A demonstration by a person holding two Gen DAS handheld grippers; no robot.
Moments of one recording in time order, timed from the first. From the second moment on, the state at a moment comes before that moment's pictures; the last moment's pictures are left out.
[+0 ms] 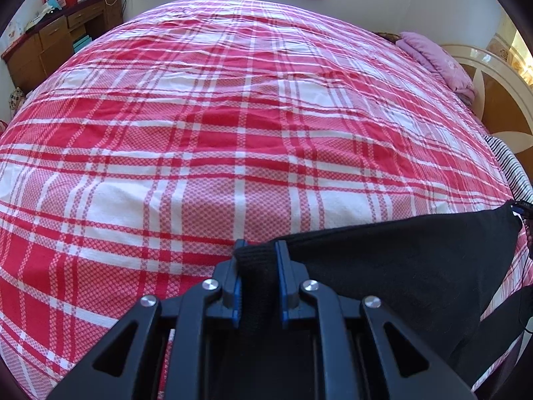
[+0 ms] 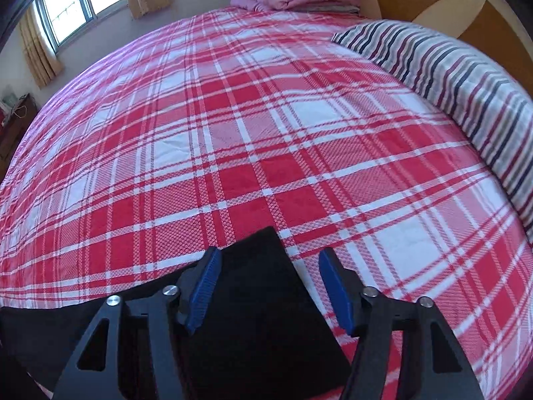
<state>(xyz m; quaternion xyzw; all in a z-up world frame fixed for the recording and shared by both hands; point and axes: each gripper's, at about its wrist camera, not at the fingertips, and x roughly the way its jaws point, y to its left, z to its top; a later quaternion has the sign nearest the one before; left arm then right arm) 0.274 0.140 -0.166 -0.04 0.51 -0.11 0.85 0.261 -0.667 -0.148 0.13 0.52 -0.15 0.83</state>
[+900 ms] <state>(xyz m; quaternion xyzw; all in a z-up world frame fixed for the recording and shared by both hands) 0.194 0.190 -0.083 -0.15 0.34 -0.20 0.91 0.096 -0.622 0.008 0.11 0.32 -0.11 0.94</state>
